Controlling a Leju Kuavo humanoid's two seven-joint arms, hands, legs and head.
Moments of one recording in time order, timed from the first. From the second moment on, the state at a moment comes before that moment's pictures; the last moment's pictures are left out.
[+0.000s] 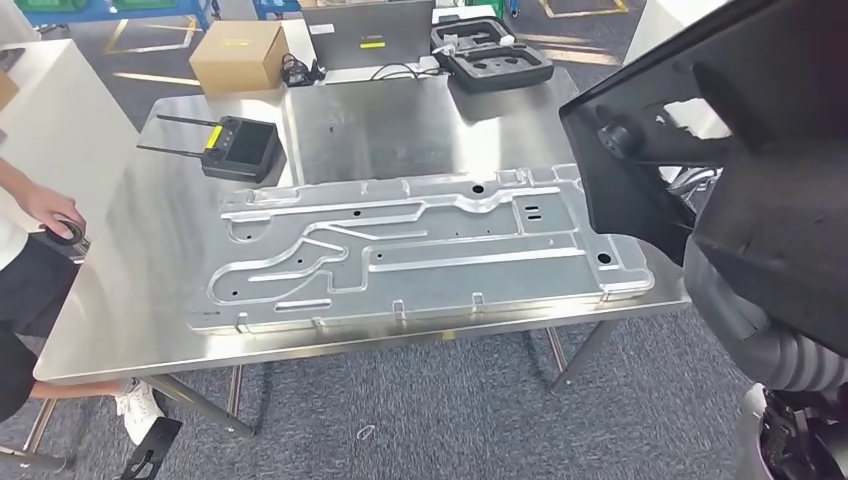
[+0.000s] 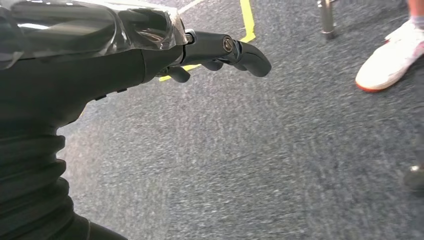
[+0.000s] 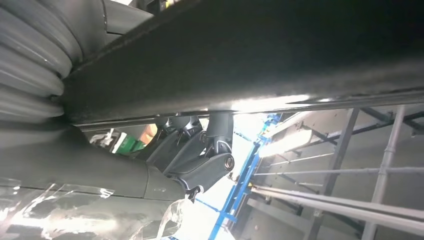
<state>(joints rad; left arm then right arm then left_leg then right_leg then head) -0.12 0.01 0.47 -0.17 -1.04 0.03 -0.09 -0.35 -0.29 -0.04 -2.15 -0.25 0.07 -0.07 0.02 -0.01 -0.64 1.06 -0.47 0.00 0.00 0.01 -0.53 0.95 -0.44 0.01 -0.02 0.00</state>
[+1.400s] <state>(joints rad) -0.22 -0.03 0.38 -0.17 -1.24 -0.04 0.00 -0.80 0.31 1.06 -0.93 0.31 0.01 -0.23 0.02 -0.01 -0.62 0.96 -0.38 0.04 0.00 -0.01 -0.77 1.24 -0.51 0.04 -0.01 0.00</state>
